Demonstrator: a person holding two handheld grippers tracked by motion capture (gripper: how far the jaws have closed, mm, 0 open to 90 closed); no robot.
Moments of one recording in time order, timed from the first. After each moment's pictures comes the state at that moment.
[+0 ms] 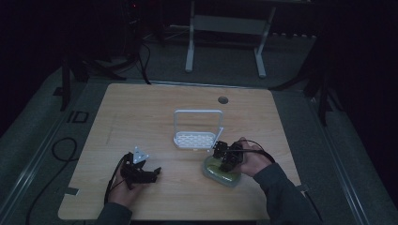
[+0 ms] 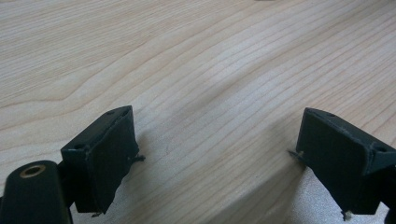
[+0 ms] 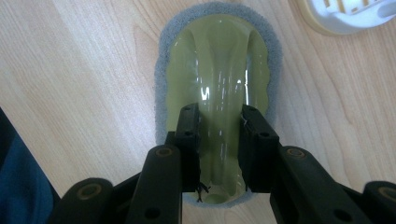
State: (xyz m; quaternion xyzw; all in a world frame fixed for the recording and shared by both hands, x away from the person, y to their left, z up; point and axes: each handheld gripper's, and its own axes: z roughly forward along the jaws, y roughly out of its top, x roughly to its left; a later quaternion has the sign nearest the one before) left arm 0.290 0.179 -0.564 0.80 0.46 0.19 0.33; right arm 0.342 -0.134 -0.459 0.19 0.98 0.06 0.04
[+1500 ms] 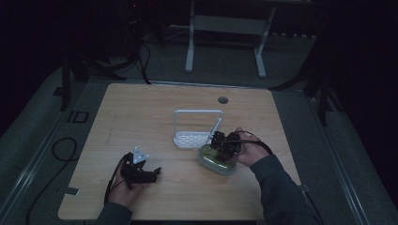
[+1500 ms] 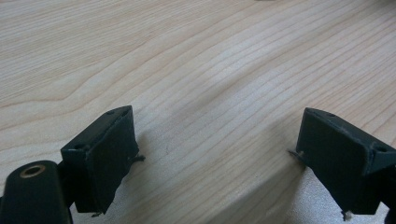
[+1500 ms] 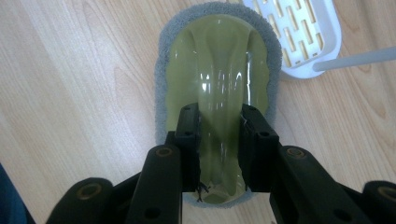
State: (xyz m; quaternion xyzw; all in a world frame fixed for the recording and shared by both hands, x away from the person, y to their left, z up) left arm 0.290 0.179 -0.564 0.80 0.47 0.19 0.33; right arm 0.360 -0.124 -0.441 0.17 0.98 0.09 0.07
